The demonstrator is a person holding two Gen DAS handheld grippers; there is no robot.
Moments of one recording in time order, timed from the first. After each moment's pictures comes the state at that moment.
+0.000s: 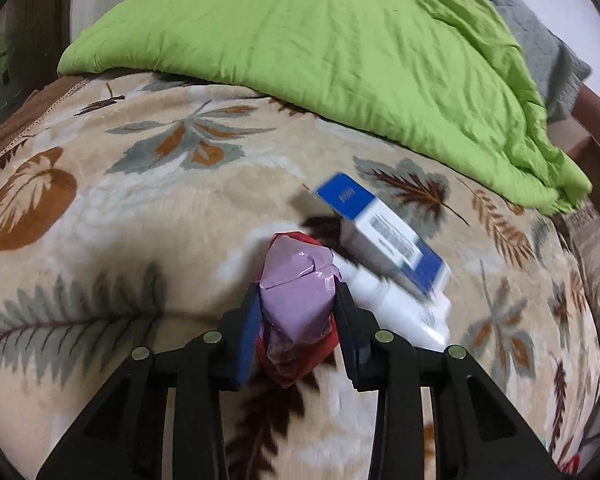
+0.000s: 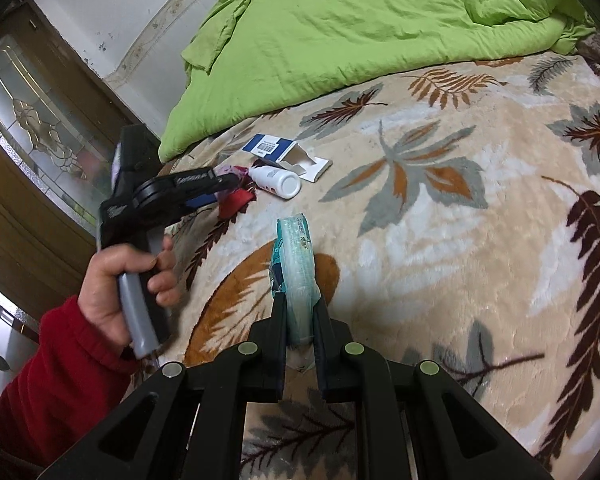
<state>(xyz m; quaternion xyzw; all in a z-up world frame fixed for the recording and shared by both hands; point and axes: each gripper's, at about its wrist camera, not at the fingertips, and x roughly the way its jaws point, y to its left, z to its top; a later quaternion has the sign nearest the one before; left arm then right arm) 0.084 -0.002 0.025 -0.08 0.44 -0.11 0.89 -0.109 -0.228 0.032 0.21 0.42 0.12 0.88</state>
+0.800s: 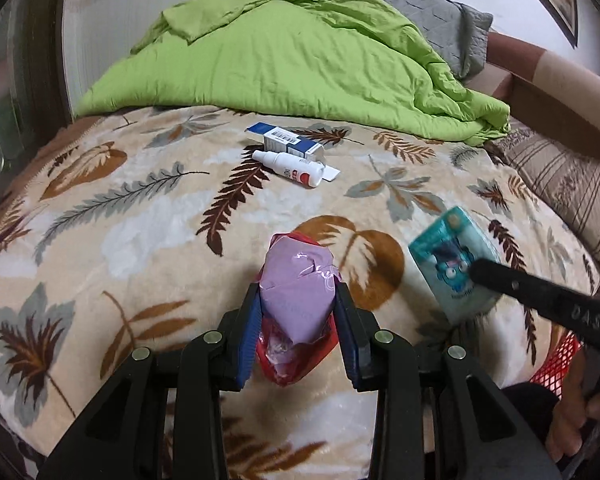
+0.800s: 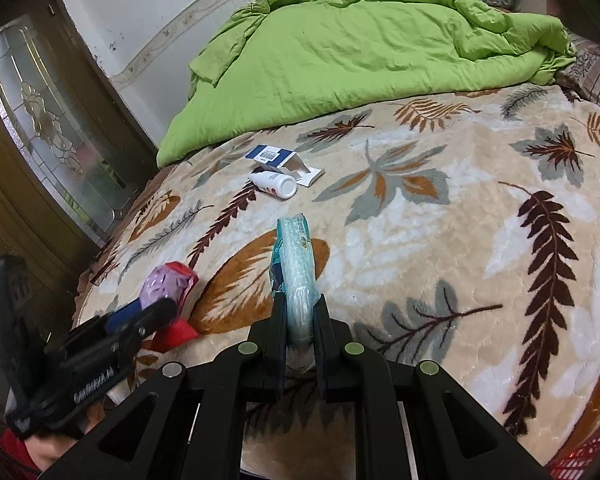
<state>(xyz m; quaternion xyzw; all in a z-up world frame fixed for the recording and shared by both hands) -0.140 -0.023 0.051 0.00 0.37 -0.15 0.92 -0.163 -0.220 0.049 0.17 0.38 0.09 0.90</state>
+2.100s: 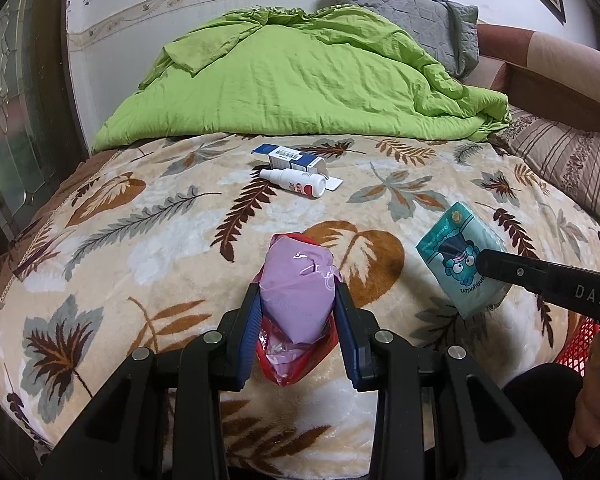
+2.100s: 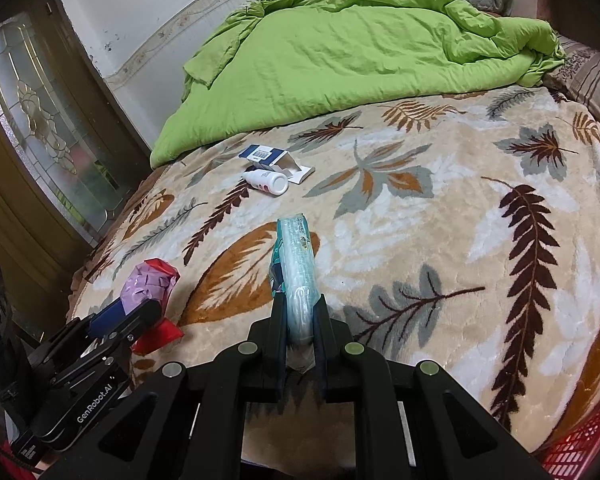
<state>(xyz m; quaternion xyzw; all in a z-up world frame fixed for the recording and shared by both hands) -0.166 -0.033 0.057 0.05 0.33 -0.12 0.93 -0.177 -0.221 0.052 0.16 0.38 0.07 0.91</state>
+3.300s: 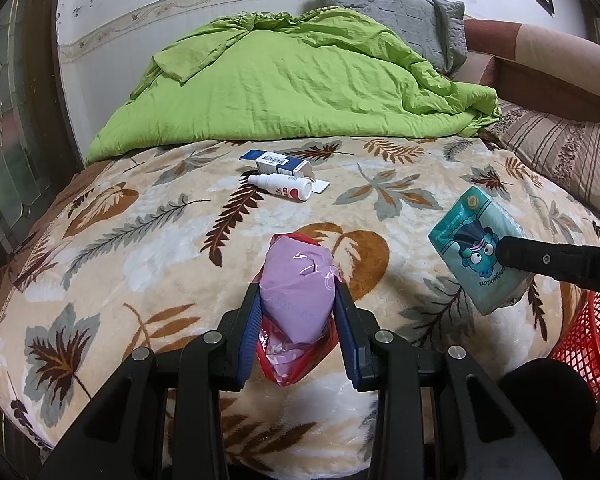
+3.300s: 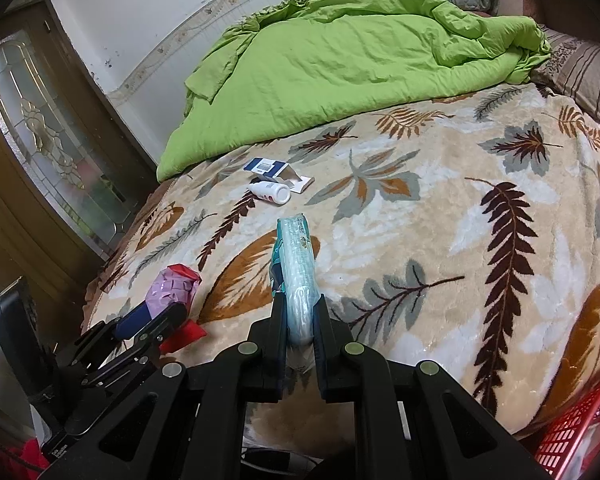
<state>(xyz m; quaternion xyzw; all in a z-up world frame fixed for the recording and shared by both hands) -0.173 -0.043 0.062 0.06 0.32 -0.13 0.93 -0.202 -0.228 0.071 0.19 0.37 0.07 0.91</state>
